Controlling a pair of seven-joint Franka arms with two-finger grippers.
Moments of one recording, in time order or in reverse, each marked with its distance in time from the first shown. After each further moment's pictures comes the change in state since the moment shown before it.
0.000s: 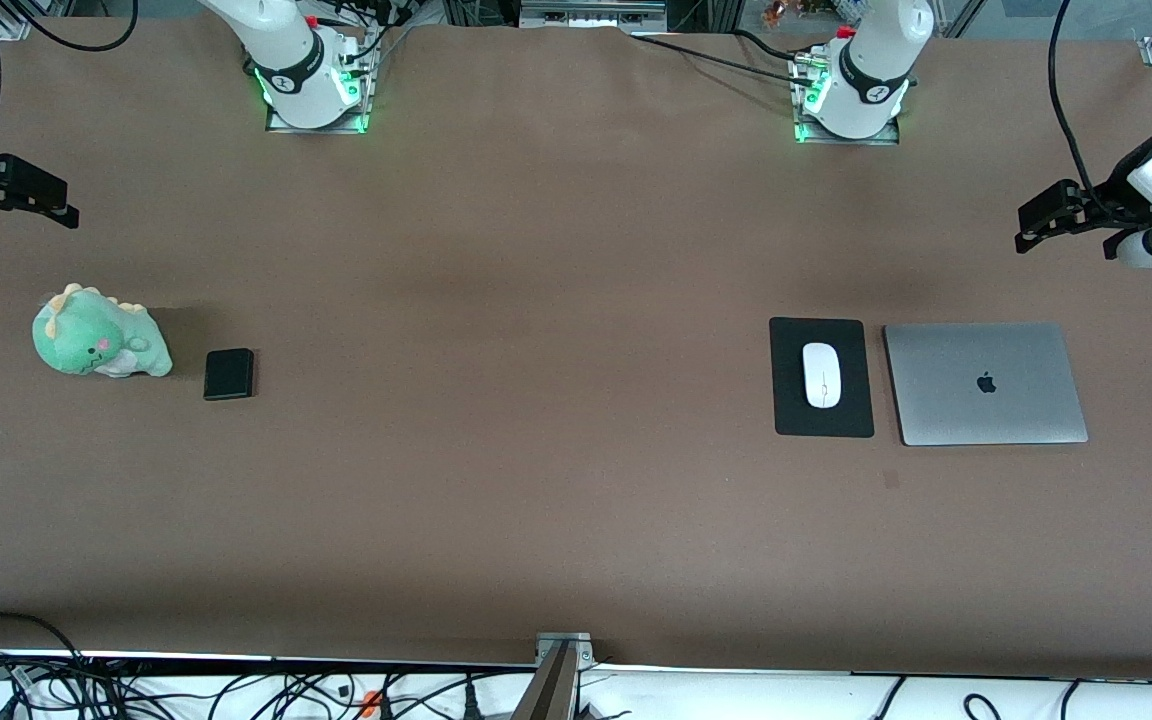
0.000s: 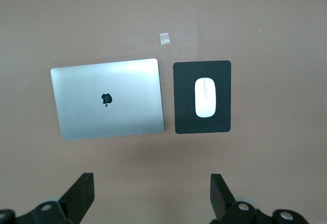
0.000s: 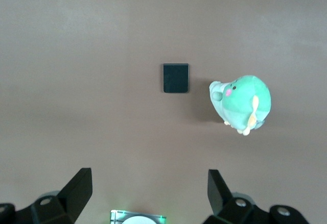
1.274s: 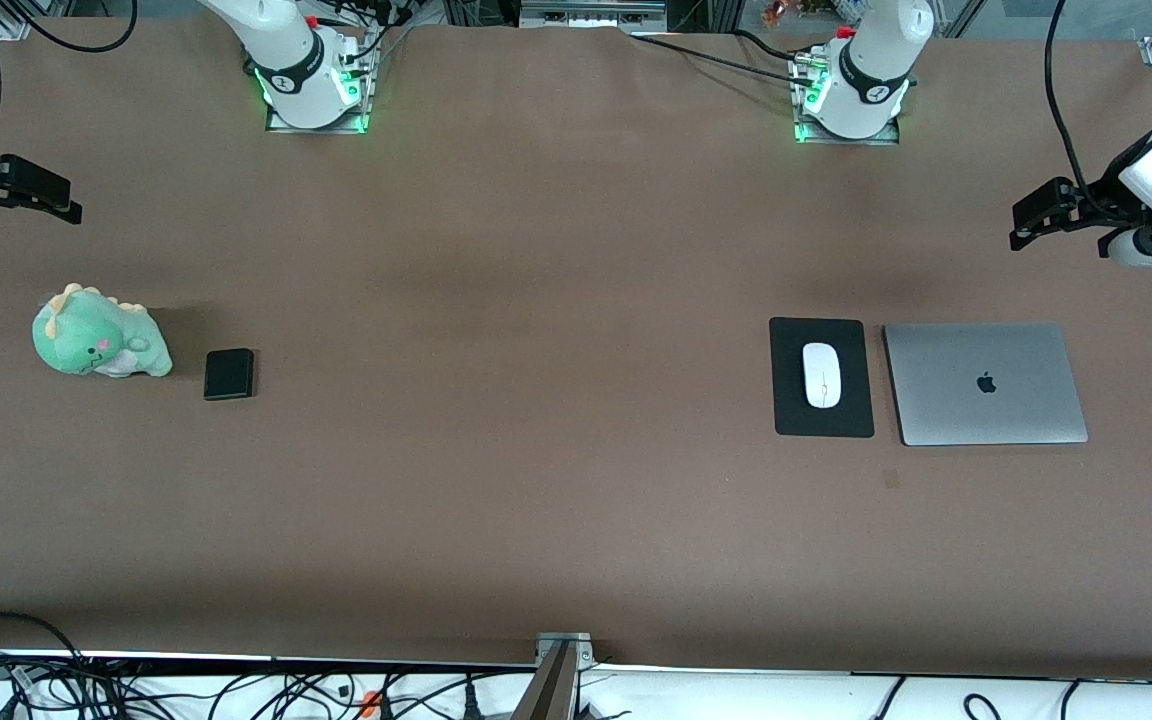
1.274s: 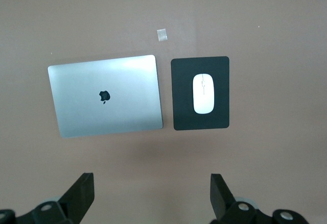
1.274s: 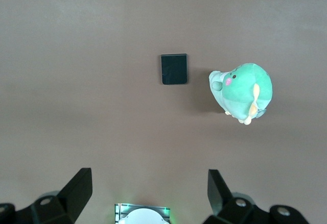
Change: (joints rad) left arm -0.002 0.000 -0.006 0.001 0.000 -0.021 0.000; right arm -0.006 0.012 -0.003 0.001 -0.002 -0.021 0.018
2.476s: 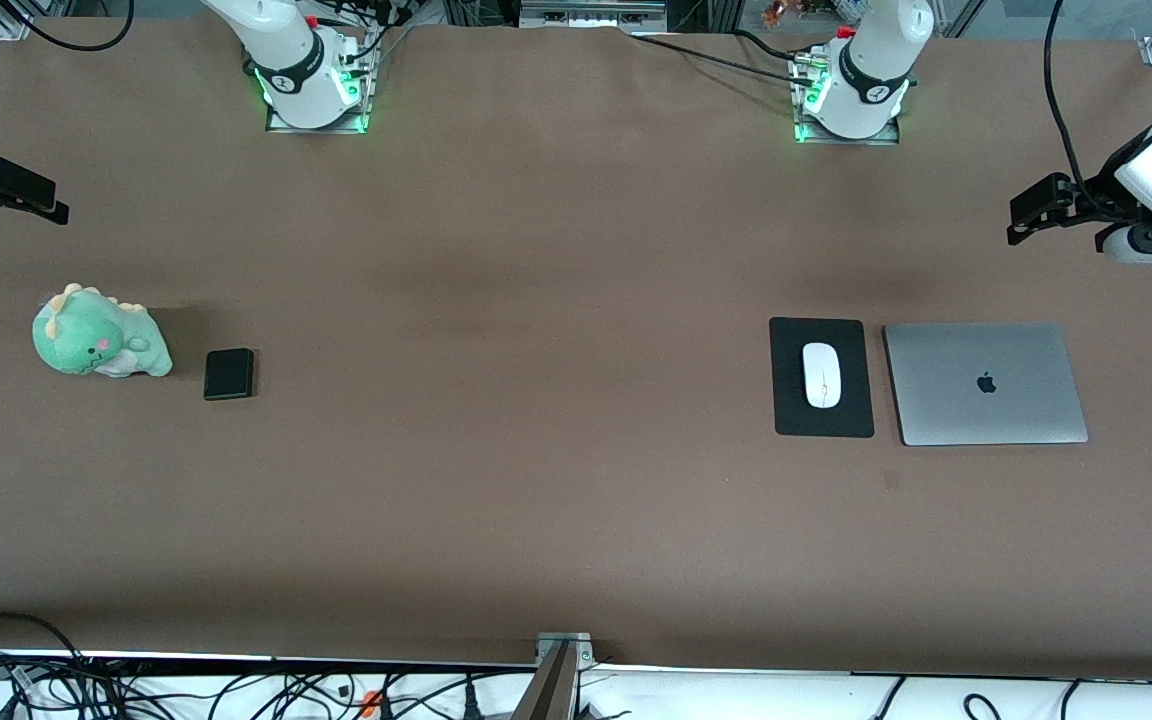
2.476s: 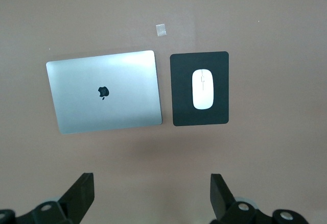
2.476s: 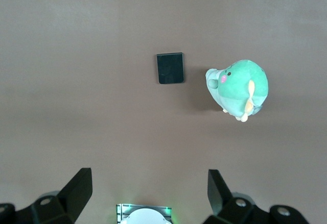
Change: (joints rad) left arm -0.001 -0.001 -0.001 0.003 0.000 -0.015 0.001; right arm -0.078 0.001 0.056 0.003 0.006 -0.002 0.007
